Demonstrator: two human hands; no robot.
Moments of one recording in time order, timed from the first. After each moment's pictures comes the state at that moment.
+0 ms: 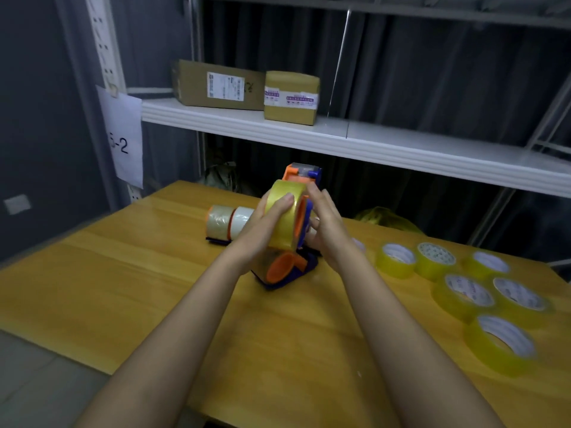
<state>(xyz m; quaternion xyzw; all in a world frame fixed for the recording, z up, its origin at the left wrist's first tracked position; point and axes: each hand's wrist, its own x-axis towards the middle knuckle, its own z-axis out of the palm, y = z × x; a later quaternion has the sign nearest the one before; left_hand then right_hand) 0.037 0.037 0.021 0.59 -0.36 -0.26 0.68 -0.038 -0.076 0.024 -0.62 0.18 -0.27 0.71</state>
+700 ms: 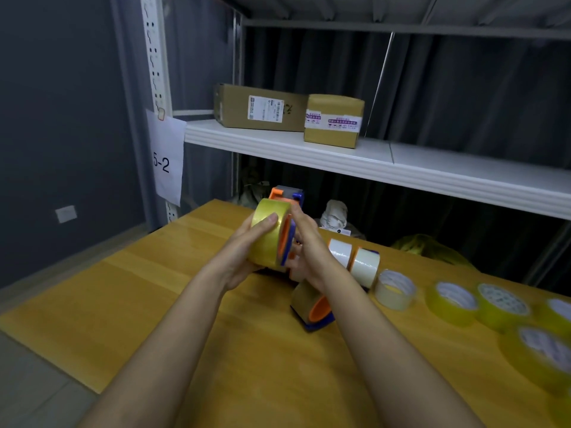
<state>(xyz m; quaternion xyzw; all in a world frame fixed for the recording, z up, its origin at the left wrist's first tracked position) 0.121 0.089 0.023 0.53 -0.30 -0.32 0.72 0.063 -0.034 0.015 -0.62 0.16 -0.15 0.75</state>
